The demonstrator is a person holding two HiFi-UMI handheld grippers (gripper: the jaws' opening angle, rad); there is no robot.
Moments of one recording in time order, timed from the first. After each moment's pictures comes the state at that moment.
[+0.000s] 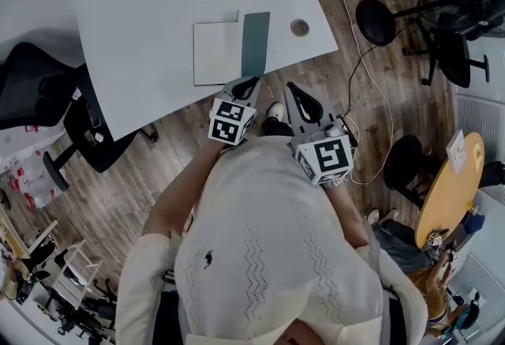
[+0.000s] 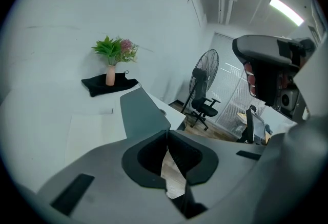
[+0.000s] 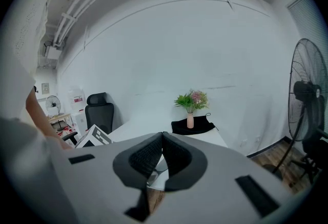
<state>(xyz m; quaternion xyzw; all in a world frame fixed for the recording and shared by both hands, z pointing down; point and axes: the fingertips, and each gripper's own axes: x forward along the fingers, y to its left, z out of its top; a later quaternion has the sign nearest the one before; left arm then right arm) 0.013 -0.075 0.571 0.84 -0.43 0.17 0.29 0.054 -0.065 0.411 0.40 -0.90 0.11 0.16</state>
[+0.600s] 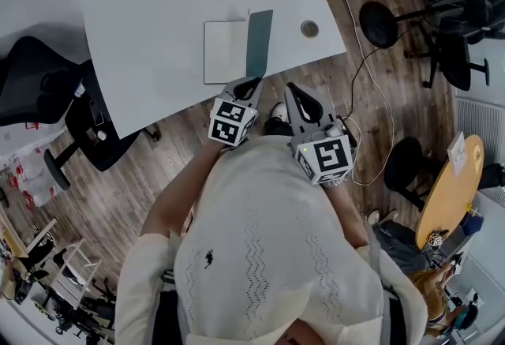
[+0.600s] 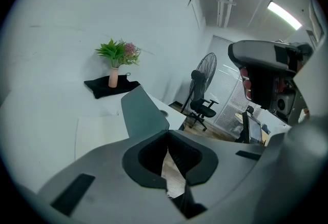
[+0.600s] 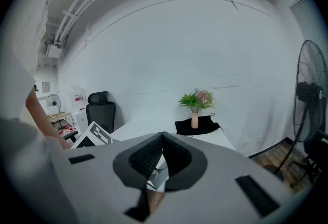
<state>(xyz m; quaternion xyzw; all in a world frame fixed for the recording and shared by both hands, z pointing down) -0.013 -0.069 0.563 0.84 -0.42 0.16 0.29 0.023 -0.059 0.414 0.40 -0.90 0.11 0.16</state>
